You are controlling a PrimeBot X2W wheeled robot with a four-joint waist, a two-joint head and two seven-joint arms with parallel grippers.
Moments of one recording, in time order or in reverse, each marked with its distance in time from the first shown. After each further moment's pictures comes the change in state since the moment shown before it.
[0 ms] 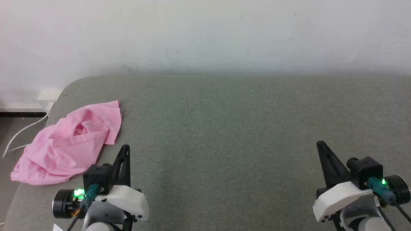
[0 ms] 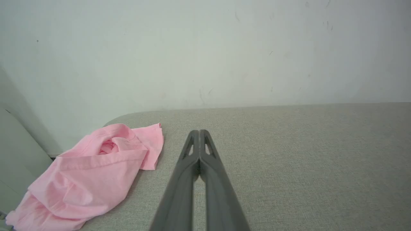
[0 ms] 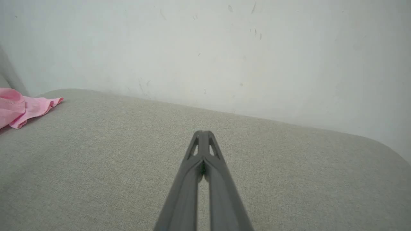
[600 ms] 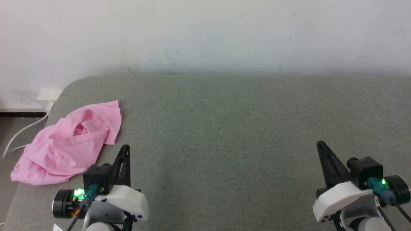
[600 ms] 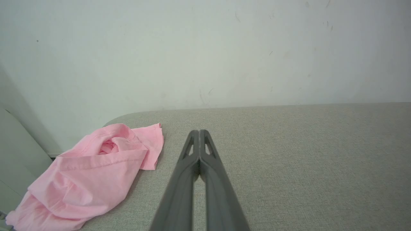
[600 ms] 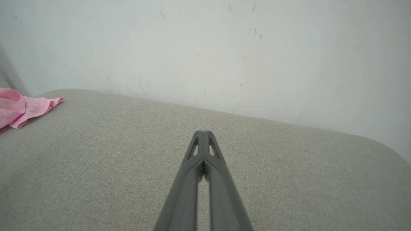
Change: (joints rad) left arm 0.000 0.000 0.000 0.000 0.000 0.000 0.000; right arm 0.000 0.000 0.000 0.000 0.000 0.000 0.000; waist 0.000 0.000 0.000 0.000
